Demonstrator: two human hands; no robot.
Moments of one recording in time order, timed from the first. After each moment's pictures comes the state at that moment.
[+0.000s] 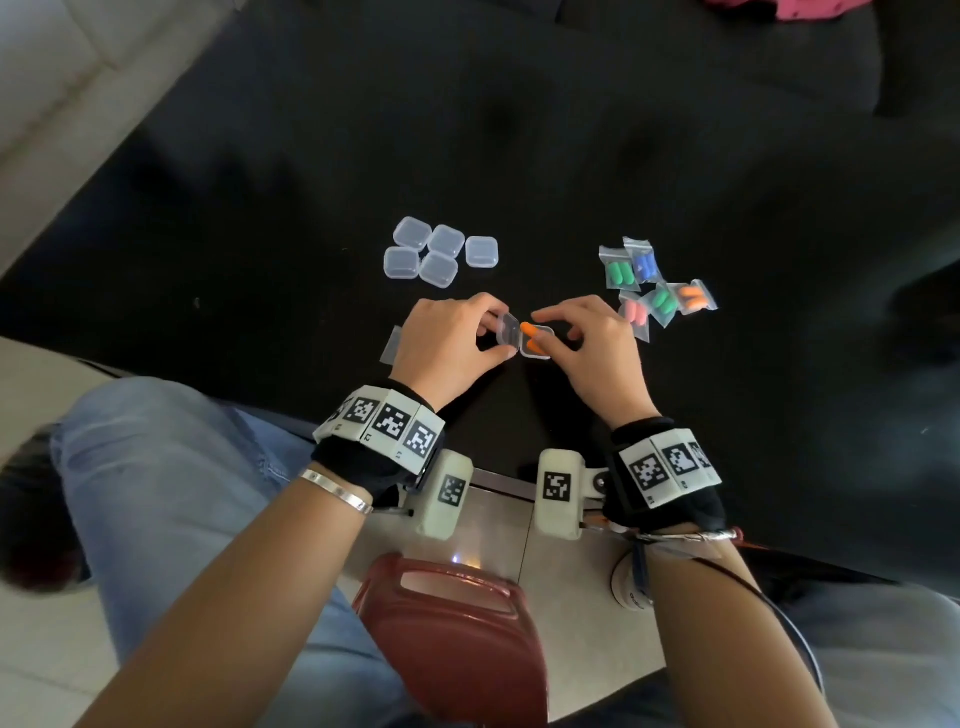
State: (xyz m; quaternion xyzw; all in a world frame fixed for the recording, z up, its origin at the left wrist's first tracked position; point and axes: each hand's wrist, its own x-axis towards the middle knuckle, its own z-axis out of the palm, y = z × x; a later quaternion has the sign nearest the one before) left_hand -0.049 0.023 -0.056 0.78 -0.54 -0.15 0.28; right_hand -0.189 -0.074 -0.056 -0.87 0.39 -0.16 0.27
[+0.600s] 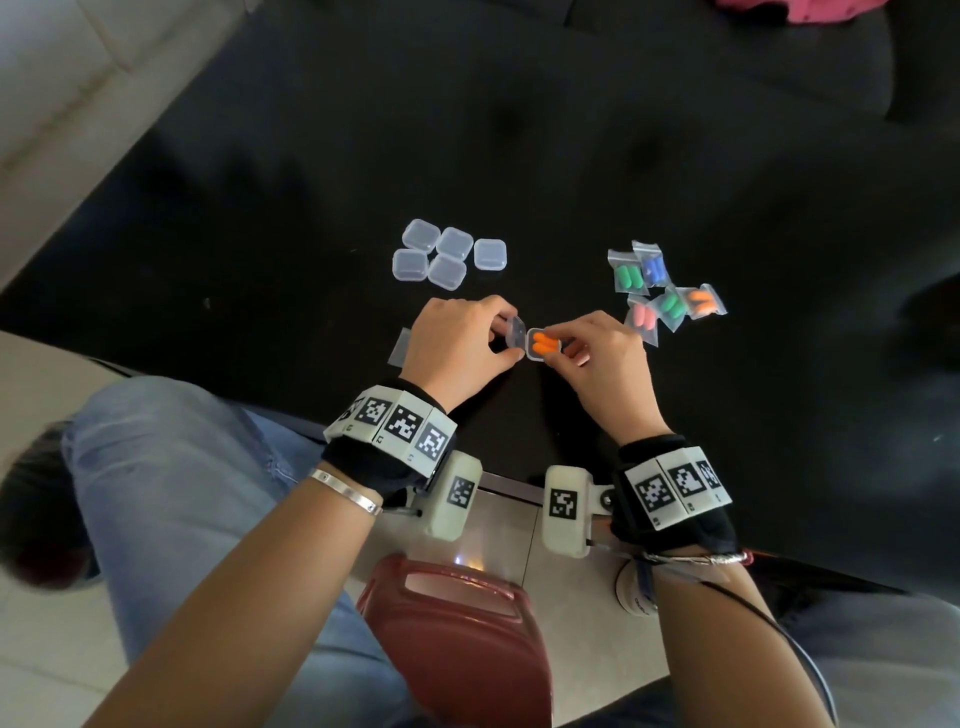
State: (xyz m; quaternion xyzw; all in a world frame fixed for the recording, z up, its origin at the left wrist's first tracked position) left_hand -0.050 0.022 -0.052 0.79 -0.53 -0.15 0.27; right_hand -0.194 -0.069 -0.063 -0.88 0.37 -0.17 0.25
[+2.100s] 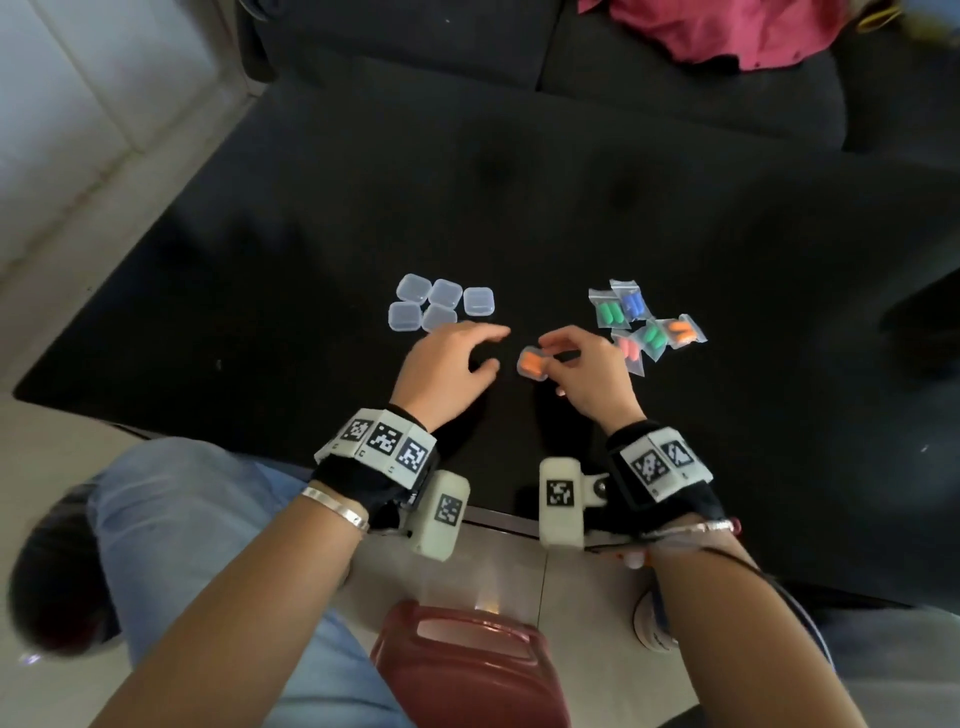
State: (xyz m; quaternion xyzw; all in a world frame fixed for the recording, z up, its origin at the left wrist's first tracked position) left_hand -0.032 0.015 -0.048 0.76 -0.55 -0.17 0.30; right_hand -0.174 -0.095 -0.060 -0.77 0.47 -0.14 0.40
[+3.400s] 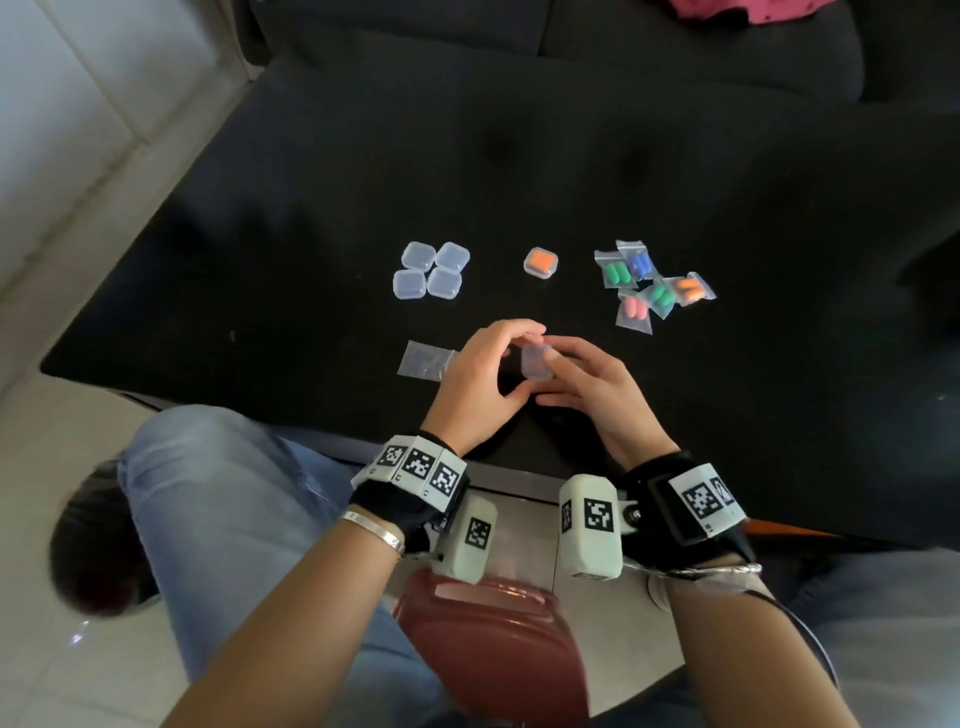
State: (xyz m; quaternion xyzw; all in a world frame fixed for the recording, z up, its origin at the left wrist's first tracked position) left_hand -0.079 0.045 -0.072 0.65 -0.58 -0.17 0.46; right_hand -0.213 -0.031 -0.050 -0.57 0.39 -0.19 0.70
